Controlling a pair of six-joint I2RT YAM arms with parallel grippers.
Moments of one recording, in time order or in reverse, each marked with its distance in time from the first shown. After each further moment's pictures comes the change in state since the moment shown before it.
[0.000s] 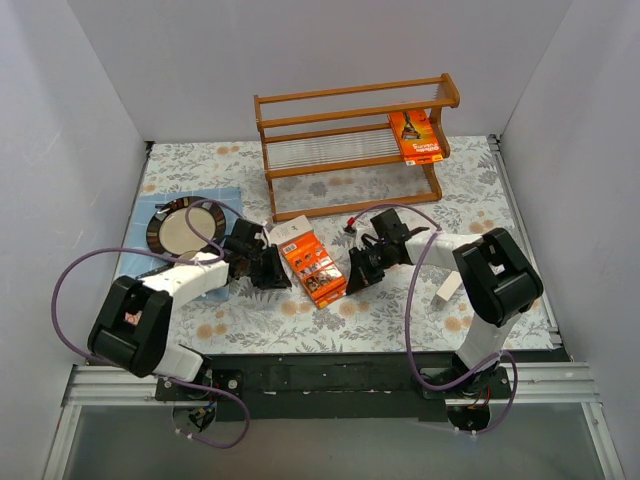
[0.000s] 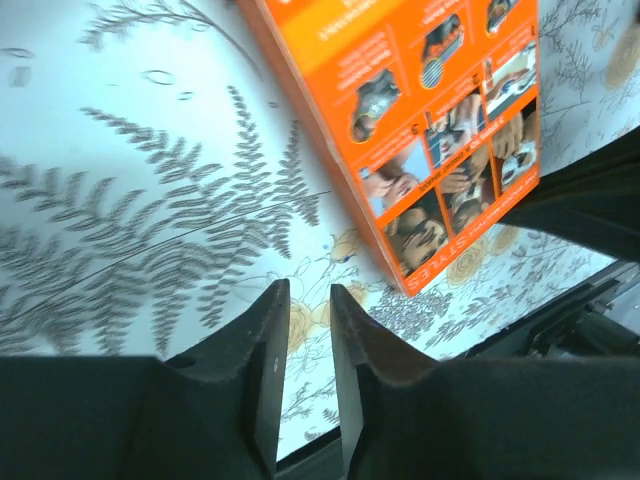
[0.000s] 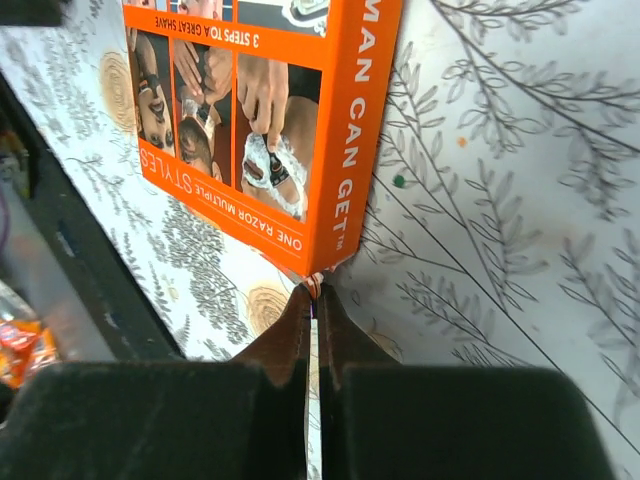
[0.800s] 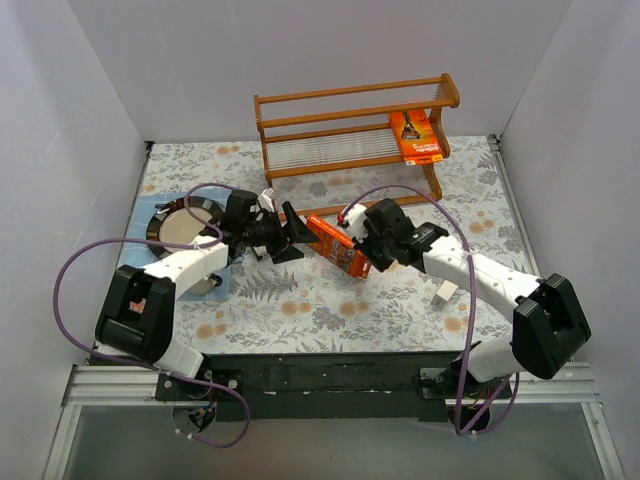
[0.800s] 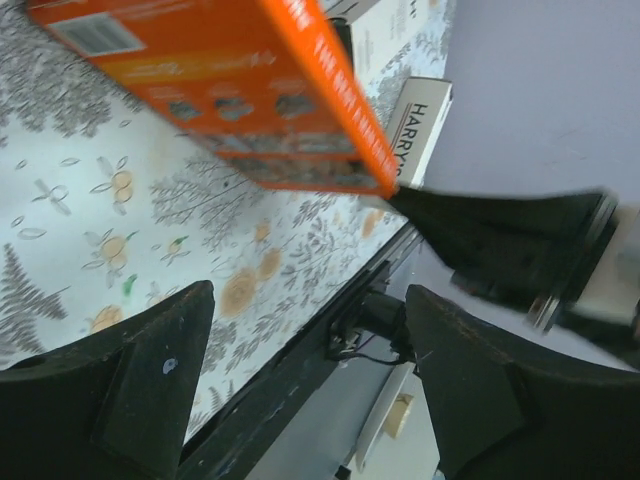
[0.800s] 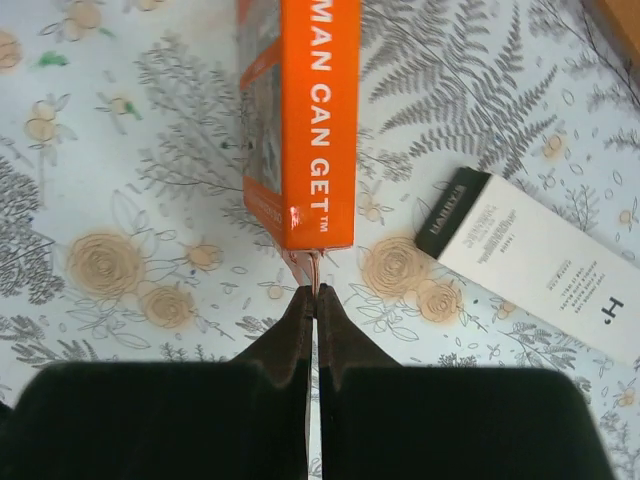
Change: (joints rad) left arm 0.080 0.035 0.115 0.238 0.322 -0.256; right arm 0.119 -0.343 0.117 -0.278 0.649 -0.381
